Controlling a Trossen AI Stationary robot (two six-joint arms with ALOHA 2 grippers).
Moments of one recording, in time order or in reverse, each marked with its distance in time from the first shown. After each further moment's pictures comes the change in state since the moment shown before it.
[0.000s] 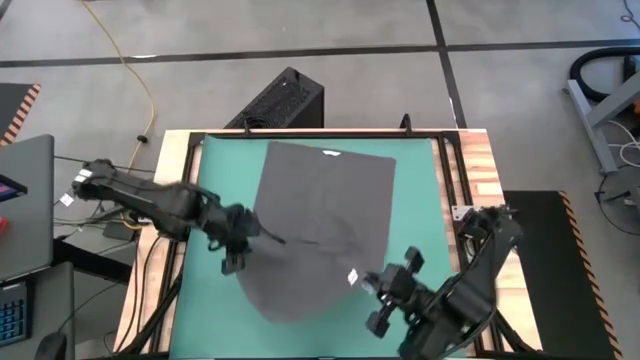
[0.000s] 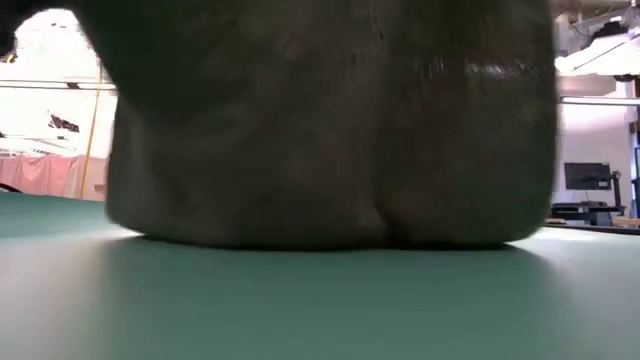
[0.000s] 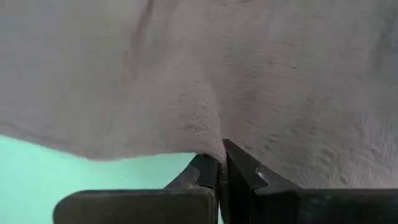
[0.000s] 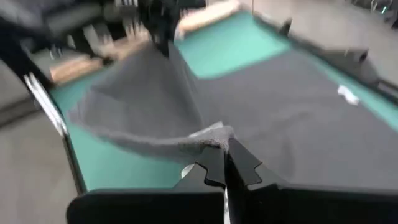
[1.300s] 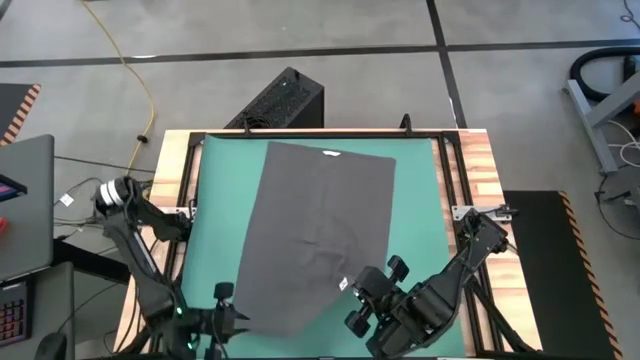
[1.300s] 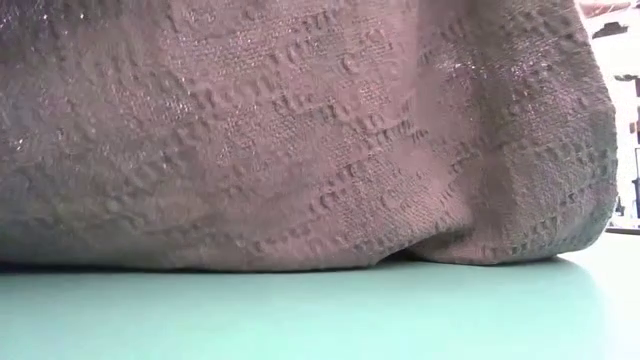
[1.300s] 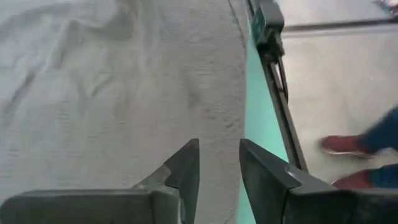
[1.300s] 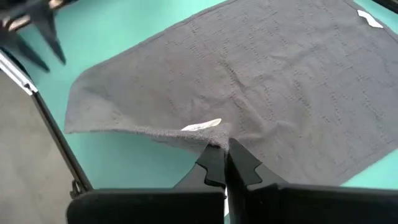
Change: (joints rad) left arm -0.808 0.383 -0.074 0.536 -0.778 -0.267; right arm -0.087 0.101 -0.005 0.010 -0.230 0.087
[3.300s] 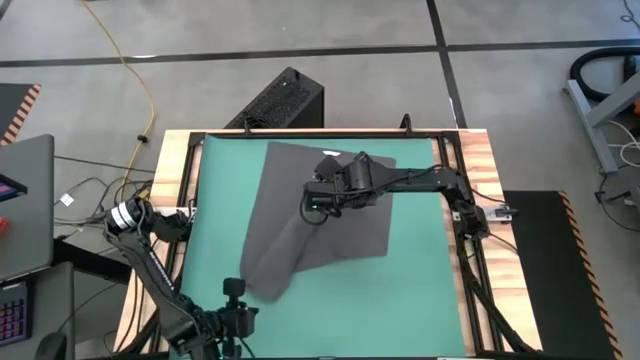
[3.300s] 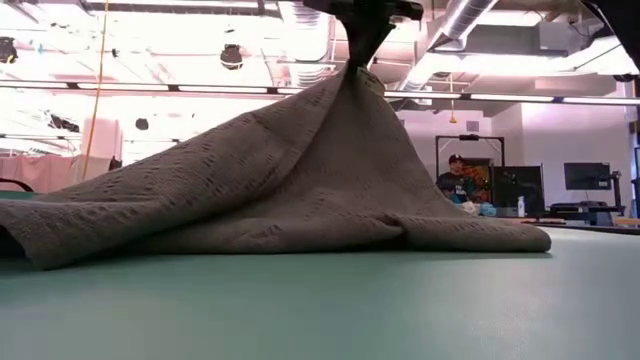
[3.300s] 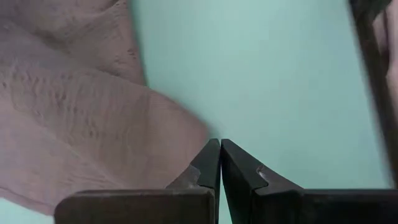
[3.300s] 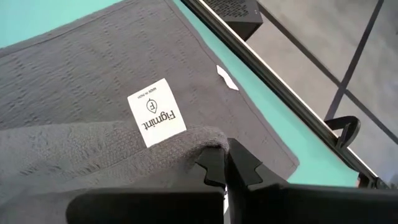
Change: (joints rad) left arm 0.105 0.208 0.291 -0.451 0.032 0.025; right arm -0.684 0.000 -0.009 -0.012 -0.048 -0.599
